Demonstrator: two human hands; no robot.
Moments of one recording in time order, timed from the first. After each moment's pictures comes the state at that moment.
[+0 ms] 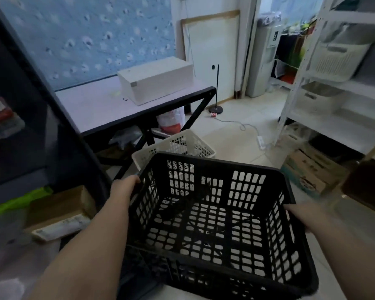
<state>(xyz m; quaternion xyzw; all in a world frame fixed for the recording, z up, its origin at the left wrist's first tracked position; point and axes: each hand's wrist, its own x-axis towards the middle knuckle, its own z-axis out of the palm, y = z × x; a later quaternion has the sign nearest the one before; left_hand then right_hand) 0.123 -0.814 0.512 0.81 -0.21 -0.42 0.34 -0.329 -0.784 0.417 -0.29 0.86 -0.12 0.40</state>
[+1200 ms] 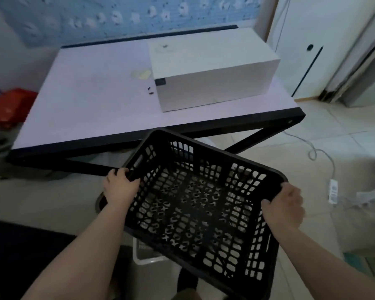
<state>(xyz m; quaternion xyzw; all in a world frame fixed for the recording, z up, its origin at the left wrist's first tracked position) 0.211 -1.255 0.414 0.93 -0.27 -0.21 0.17 -0.136 -1.345 0.409 -0.61 0.77 -0.05 0.17</state>
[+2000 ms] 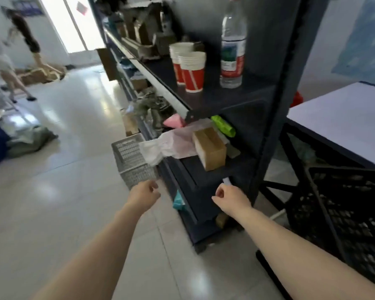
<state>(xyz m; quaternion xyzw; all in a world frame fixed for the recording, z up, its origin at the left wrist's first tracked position) 0.002 -0.689 0.512 0.94 0.19 -0.09 0.27 0.024 -0.931 0.487 -0.95 -0.03 0.15 0.29</state>
